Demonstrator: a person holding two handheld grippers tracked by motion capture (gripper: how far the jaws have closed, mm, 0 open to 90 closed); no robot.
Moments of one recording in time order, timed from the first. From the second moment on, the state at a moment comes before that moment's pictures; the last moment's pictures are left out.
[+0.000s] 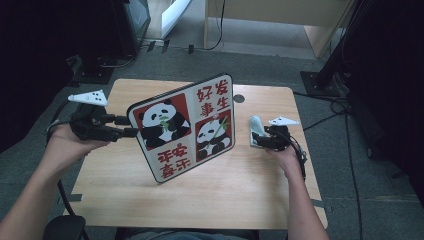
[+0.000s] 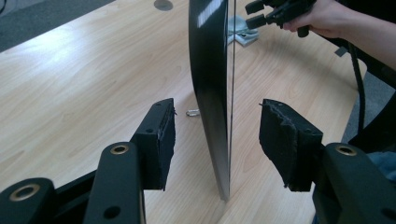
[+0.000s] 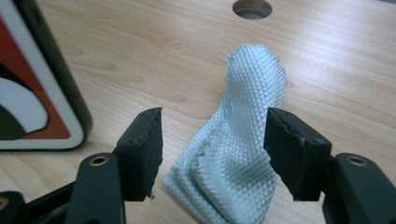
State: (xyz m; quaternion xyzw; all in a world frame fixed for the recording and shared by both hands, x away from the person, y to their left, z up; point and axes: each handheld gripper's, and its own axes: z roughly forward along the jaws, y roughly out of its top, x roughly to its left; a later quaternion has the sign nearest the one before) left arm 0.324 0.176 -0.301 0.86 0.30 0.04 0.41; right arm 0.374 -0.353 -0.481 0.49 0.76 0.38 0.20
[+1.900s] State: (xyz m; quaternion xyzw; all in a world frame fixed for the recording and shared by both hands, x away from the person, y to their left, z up) left arm 0.311 0.157 -0.380 0.82 0.32 0.01 0.48; right arm 0.417 -0.360 -0.513 0.53 0.75 0.35 0.18
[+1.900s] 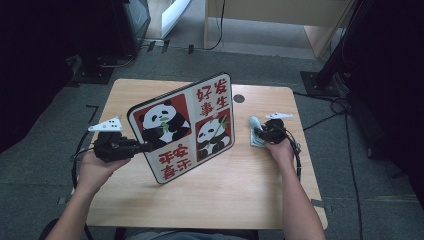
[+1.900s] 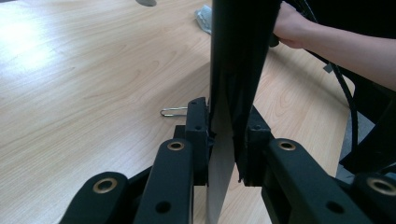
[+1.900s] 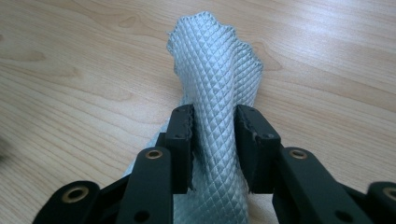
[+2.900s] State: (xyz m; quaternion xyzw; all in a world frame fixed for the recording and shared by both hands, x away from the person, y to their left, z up) left arm 0.301 0.154 -0.381 0.82 0.32 0.01 0.48; right arm 0.408 -0.361 -0.473 0.53 0.73 0.40 0.15
